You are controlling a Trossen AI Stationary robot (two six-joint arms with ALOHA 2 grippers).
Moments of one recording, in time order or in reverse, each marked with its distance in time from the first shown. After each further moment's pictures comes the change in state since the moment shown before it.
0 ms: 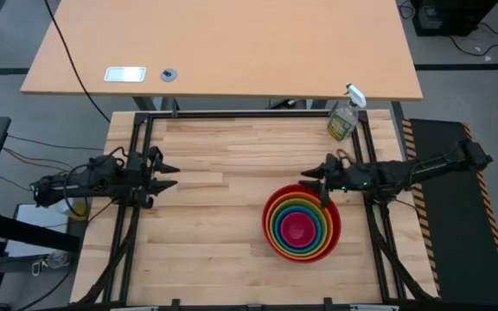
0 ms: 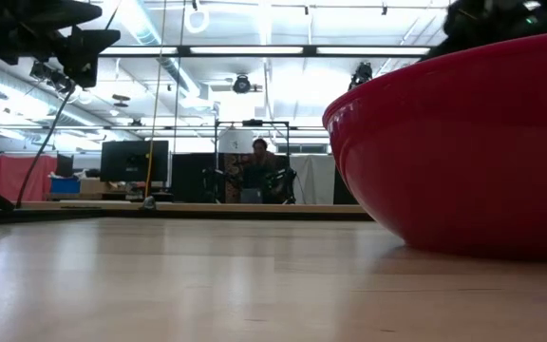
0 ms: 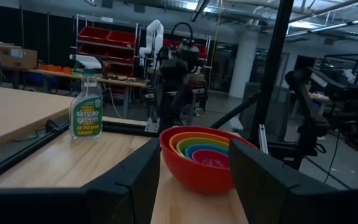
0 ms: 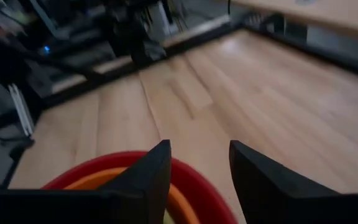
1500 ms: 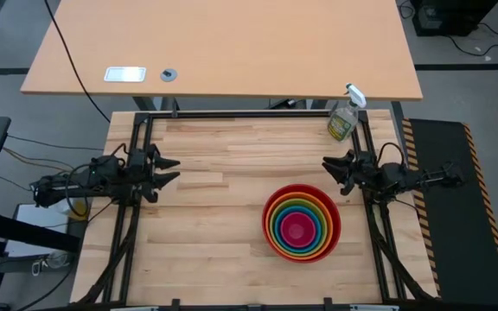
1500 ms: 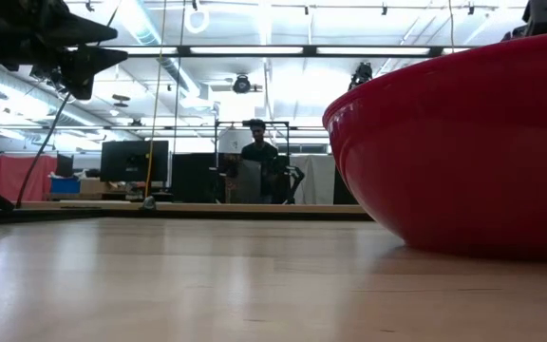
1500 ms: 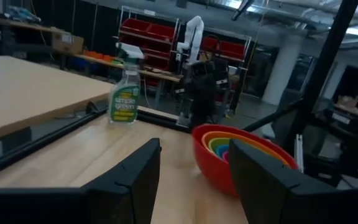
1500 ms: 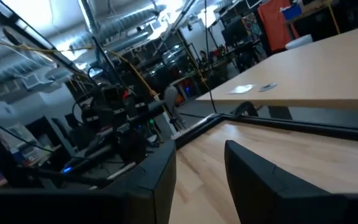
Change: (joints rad) left arm 0.003 0.004 0.001 -0.043 -0.162 -0.068; right arm -0.026 -0.751 -0.397 0.146 0.175 -0.024
